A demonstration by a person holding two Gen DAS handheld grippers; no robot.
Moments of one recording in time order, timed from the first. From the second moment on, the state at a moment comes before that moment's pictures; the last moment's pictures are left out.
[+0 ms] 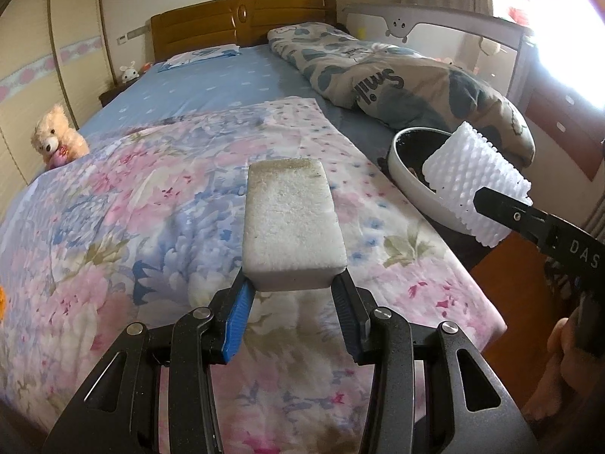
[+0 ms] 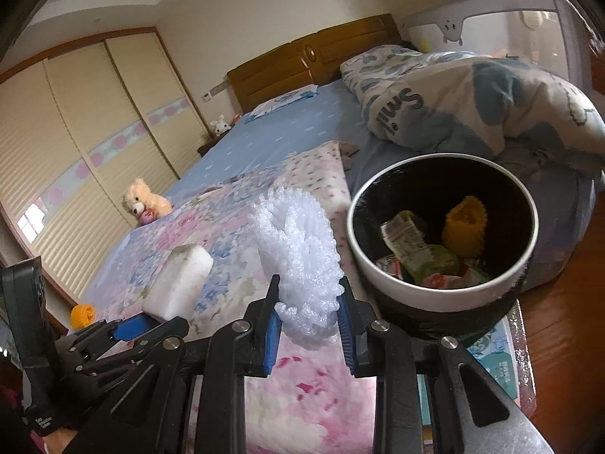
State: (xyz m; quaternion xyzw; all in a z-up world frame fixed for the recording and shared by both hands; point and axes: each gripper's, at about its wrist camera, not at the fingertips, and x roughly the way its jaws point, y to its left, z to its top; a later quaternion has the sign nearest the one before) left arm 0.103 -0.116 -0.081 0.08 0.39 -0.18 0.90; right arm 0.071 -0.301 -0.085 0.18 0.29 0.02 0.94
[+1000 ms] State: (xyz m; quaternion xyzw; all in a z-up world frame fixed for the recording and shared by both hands) left arm 0.112 -0.183 -0.072 0.12 0.37 -0.24 0.89; right arm 0.054 -0.360 -0.082 0.21 0.28 -0.05 0.94
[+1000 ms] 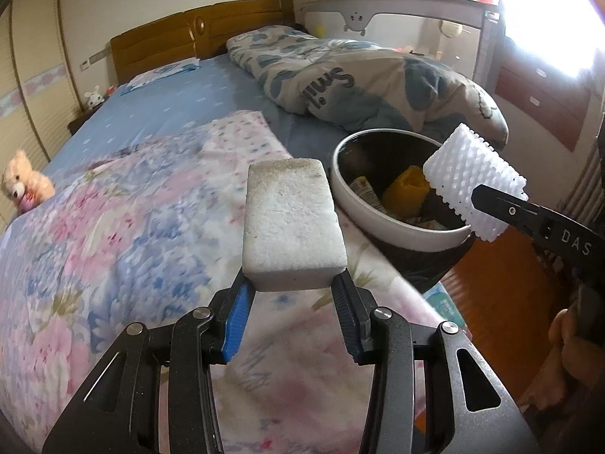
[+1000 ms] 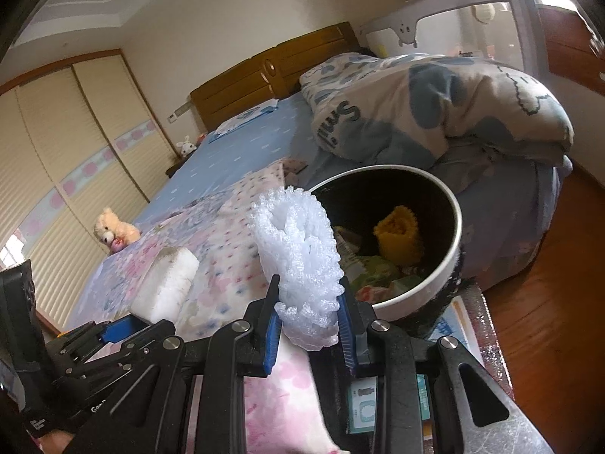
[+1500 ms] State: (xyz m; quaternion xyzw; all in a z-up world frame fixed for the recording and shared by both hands) left arm 0.123 -0.225 -0.067 0.14 0.36 -0.27 0.88; right arm 0.057 -0.394 -0.079 0.21 0.28 -0.08 0.93
